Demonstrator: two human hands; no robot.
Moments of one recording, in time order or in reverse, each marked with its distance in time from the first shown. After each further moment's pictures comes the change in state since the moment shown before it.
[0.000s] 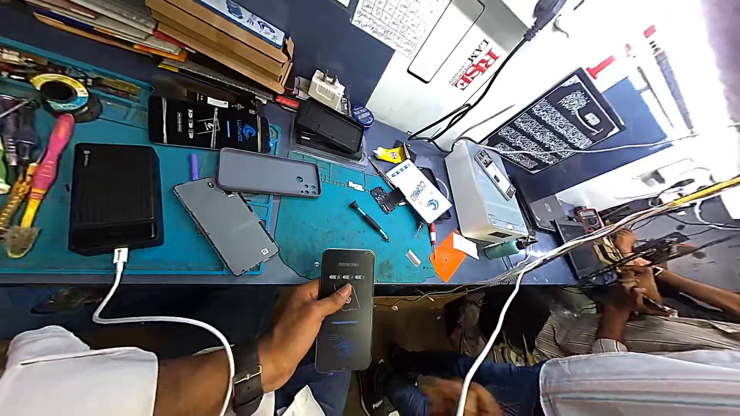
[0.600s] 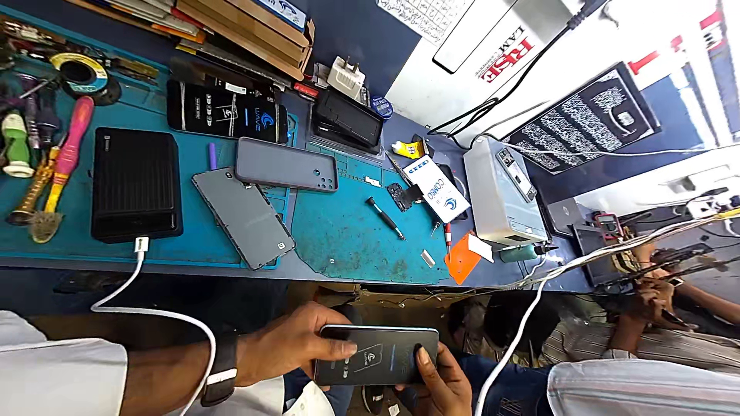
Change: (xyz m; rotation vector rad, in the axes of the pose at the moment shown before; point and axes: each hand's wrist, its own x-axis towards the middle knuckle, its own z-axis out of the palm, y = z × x) left_hand -0.004 0.007 -0.053 0.287 -0.619 -0.221; right_hand 0.029 0.013 0.028 0.006 -0.266 0.437
